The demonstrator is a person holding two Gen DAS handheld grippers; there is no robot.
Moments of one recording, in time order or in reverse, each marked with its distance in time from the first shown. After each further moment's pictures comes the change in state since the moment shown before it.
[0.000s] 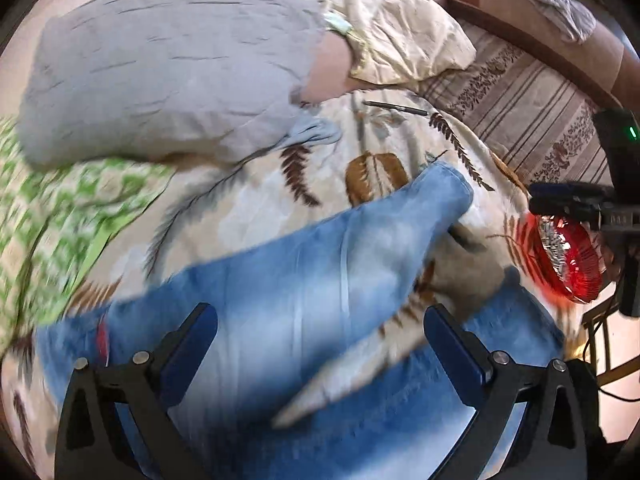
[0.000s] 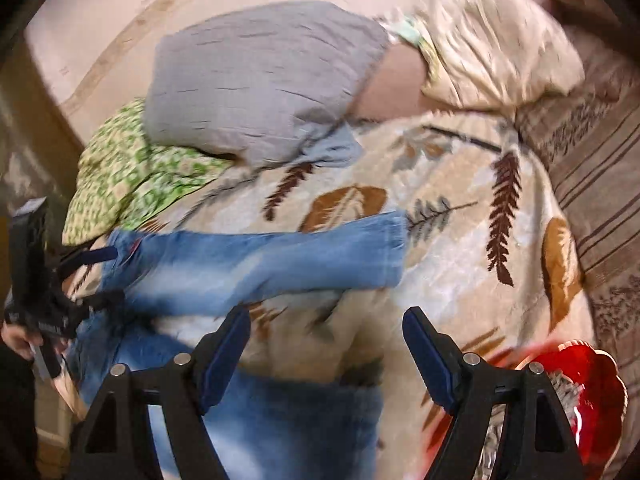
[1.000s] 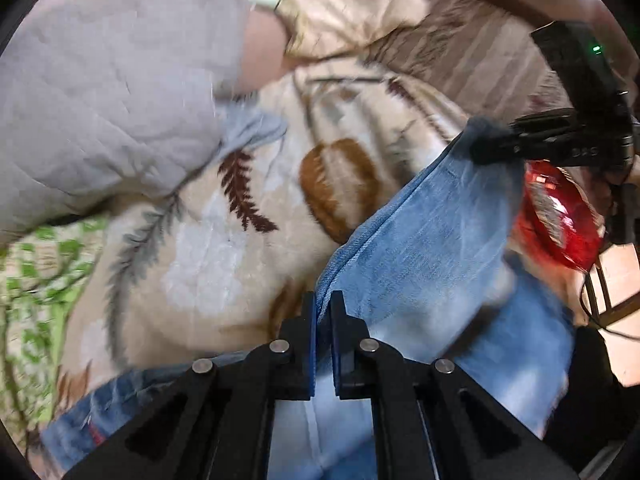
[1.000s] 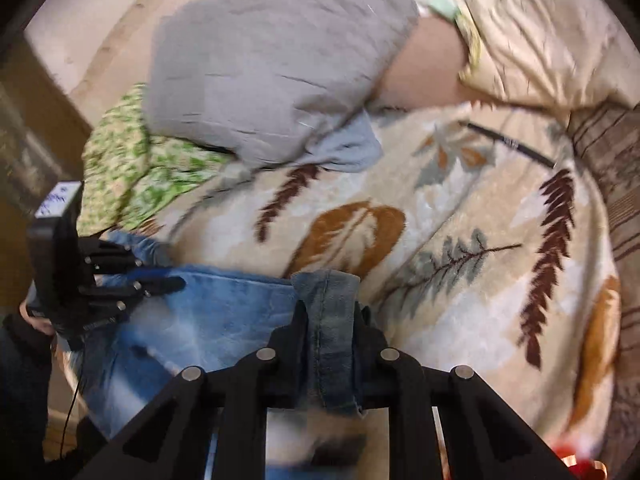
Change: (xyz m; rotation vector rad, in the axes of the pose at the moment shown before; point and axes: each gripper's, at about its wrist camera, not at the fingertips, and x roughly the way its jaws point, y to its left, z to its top) left arm 0.026 -0.018 0.030 0.194 0.077 -0.102; right arm 0.049 -0.017 0.049 -0.087 0.075 0.101
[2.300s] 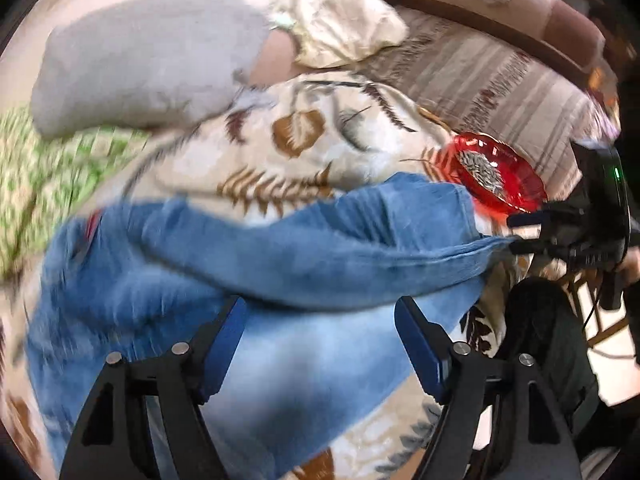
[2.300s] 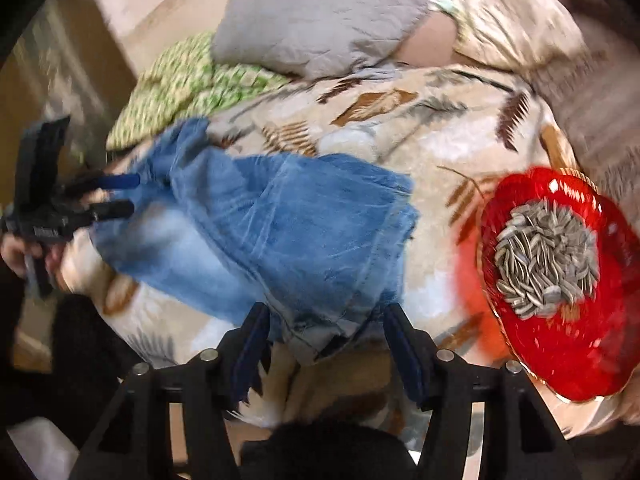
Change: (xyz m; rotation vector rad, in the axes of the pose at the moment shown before) left arm -0.067 -0.119 -0.140 -0.135 -0.110 0.069; right arm -0.098 0.043 -0.246 -0.052 -0.026 -0.022
